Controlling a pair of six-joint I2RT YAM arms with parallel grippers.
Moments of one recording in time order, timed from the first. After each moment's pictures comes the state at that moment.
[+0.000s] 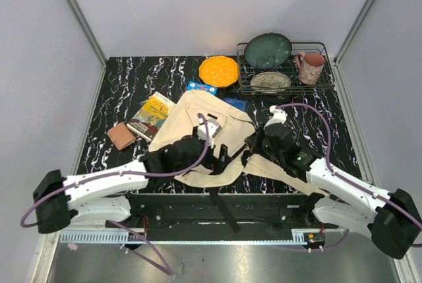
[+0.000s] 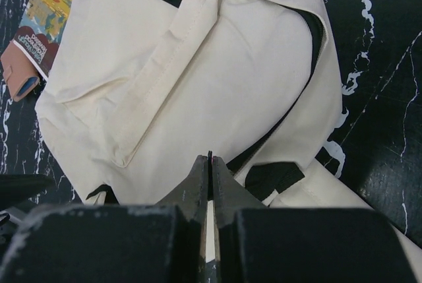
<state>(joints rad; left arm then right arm) -1.10 1.04 0.68 -0.05 -0.22 -0.38 0.73 1.01 0.58 -0.10 0.19 0.72</state>
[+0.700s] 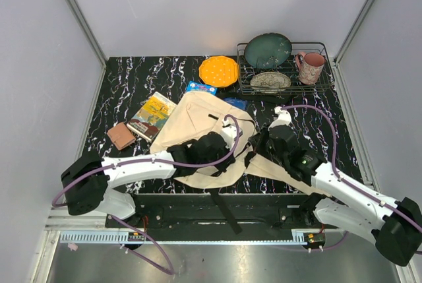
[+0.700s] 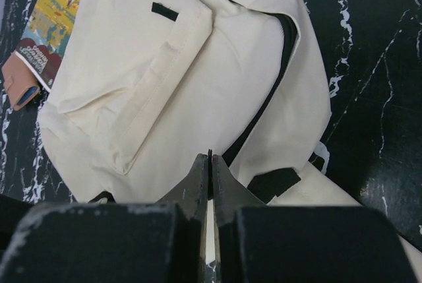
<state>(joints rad) -1.10 1.40 0.83 -0.04 -0.06 -0.34 0.73 0.92 0.57 -0.14 0.23 0.71</state>
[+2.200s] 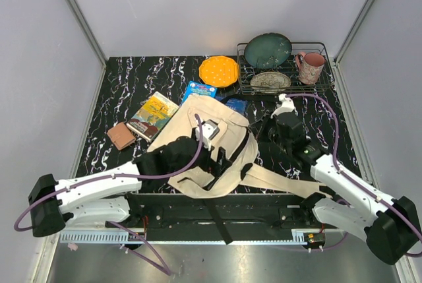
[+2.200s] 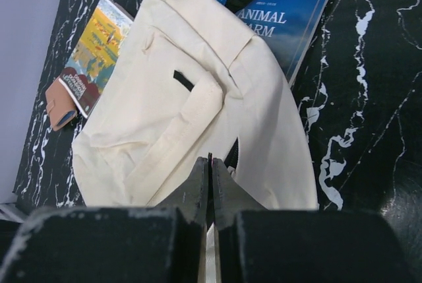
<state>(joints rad) -1.11 0.99 0.67 -0.12 -0.13 -0.39 0.59 1.00 0.66 -0.05 0.08 0.66</state>
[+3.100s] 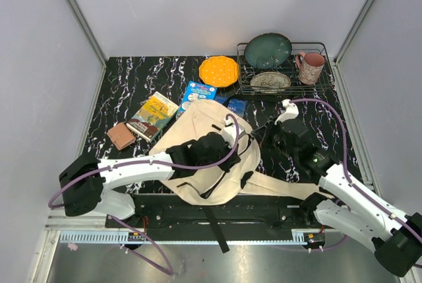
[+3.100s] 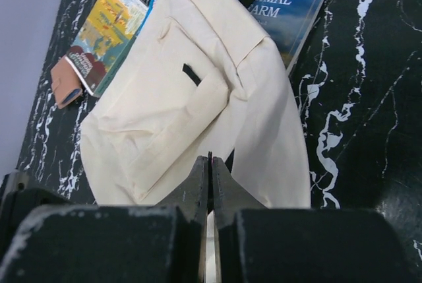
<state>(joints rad) -1.12 1.38 0.84 0.00 -0.04 -0.35 0.64 0.84 0.65 -0.21 0.08 0.66</state>
